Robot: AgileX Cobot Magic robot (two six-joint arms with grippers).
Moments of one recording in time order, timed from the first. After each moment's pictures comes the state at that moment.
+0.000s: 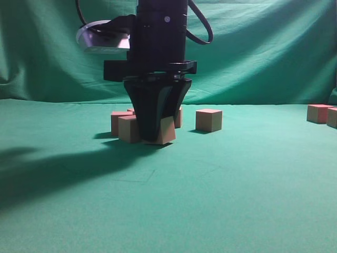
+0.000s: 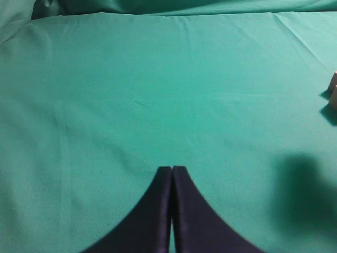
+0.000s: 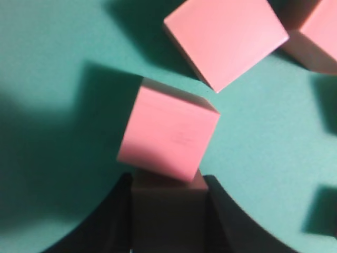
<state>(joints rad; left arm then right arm) 0.00 -0.01 0.02 0.02 0.35 0.01 0.76 2.15 -1.67 -0.04 1.07 -0.29</state>
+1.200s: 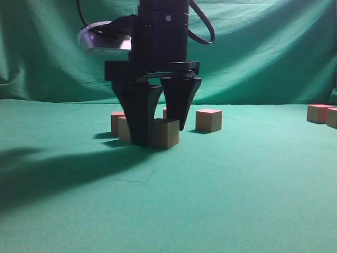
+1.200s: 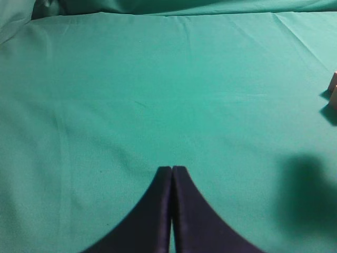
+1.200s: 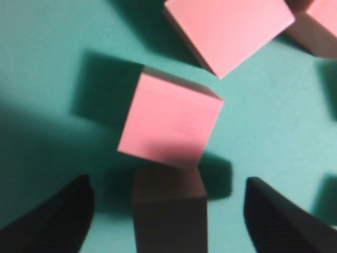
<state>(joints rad) 0.00 -0.01 0.02 0.02 0.35 0.01 0.76 2.15 -1.67 -0.04 1.09 -0.28</state>
